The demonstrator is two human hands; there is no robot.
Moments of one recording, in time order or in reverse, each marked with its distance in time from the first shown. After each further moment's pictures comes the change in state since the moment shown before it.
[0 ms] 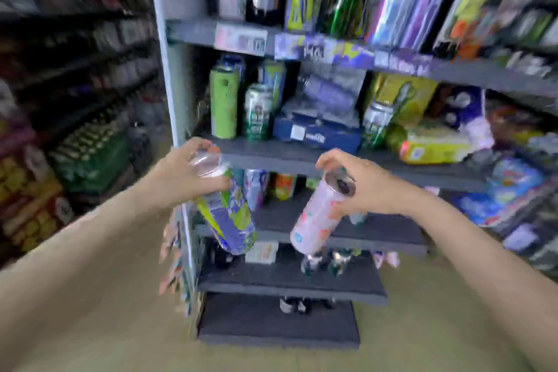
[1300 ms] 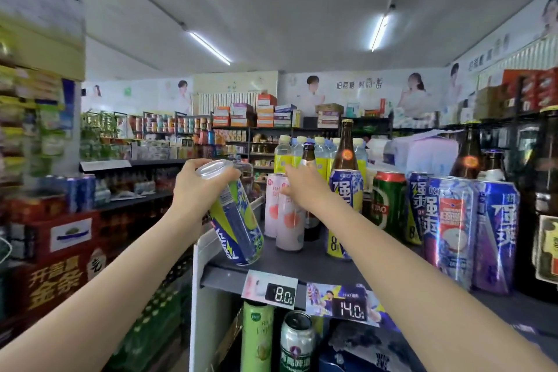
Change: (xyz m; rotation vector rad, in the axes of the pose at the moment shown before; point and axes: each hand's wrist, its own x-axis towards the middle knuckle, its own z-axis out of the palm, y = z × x) left_hand 0.184 0.199 -0.129 -0.377 0.779 0.222; right_hand 0.302 -0.141 -0.212 -0.427 0.549 -0.300
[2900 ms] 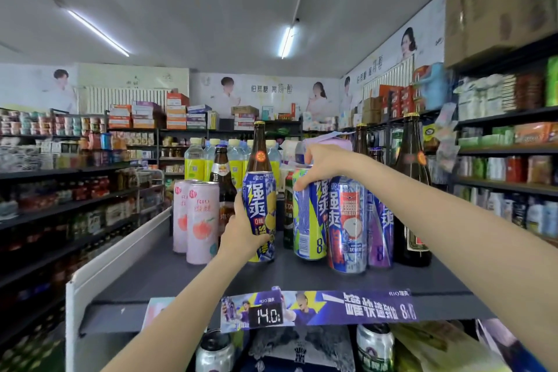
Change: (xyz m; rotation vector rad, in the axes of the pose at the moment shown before) left_hand -0.037 -0.081 0.175 0.419 -0.596 0.201; right_hand -0.063 0.124 -0.114 -0.066 -0.237 0.425
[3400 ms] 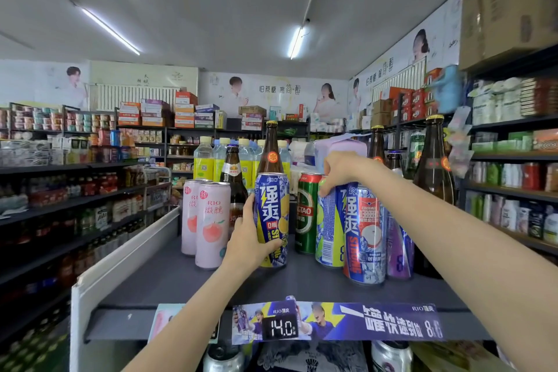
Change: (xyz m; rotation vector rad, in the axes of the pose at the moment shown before) left_hand 0.008 -0.021 0.003 -0.074 0.012 0.070; right_hand 0.029 0.010 0.011 -0.164 0.006 0.048
